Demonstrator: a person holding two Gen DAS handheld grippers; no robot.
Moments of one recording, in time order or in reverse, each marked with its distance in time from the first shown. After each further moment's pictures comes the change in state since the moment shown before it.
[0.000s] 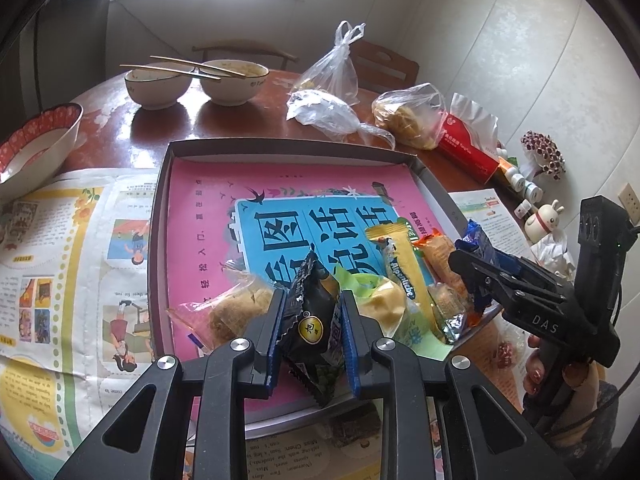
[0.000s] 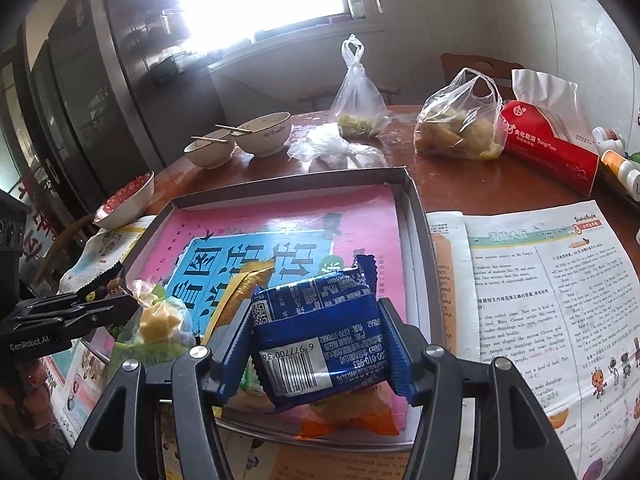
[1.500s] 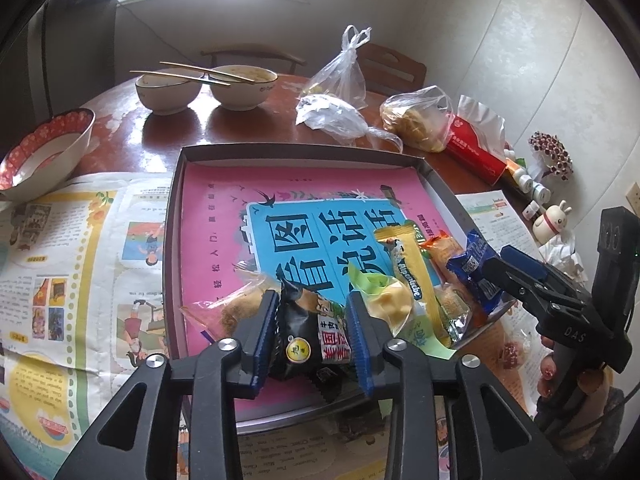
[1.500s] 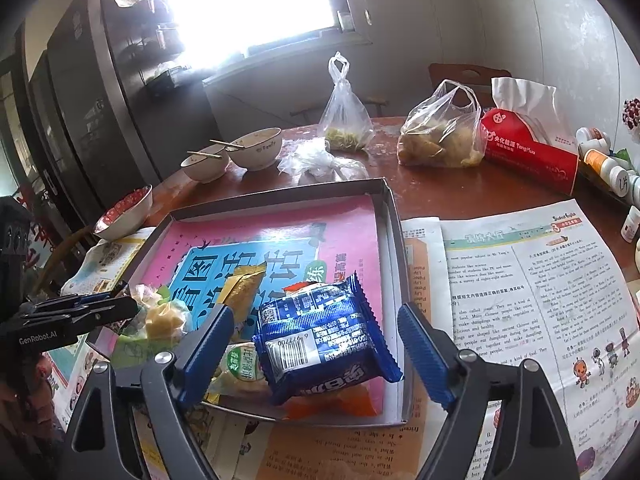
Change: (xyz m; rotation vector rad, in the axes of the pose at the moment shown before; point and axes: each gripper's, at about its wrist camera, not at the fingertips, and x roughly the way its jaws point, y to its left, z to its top) left arm -0.008 0.000 -0.001 -0.002 -0.014 0.042; right arm -0.023 -0.010 -0.004 0.015 -0.046 -0.015
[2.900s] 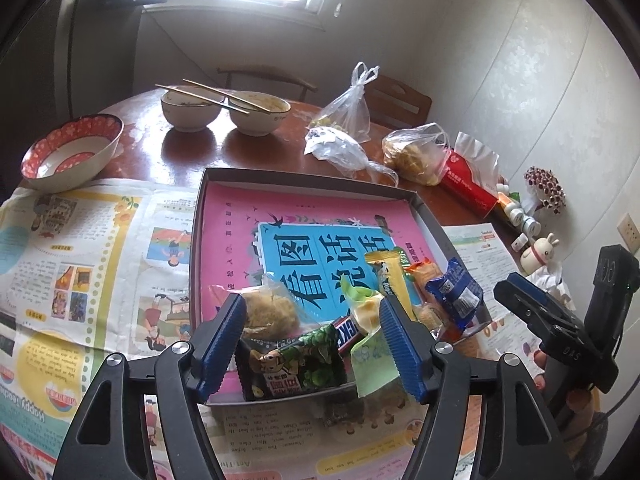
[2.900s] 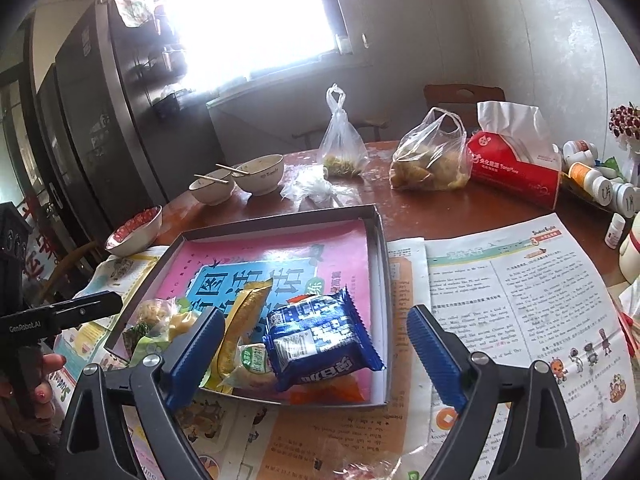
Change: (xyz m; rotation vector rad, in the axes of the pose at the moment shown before) left arm -0.039 0.001 -0.004 -0.073 -0.095 -0.006; right arm -0.040 -0.006 0.000 0.014 -0.083 0.005
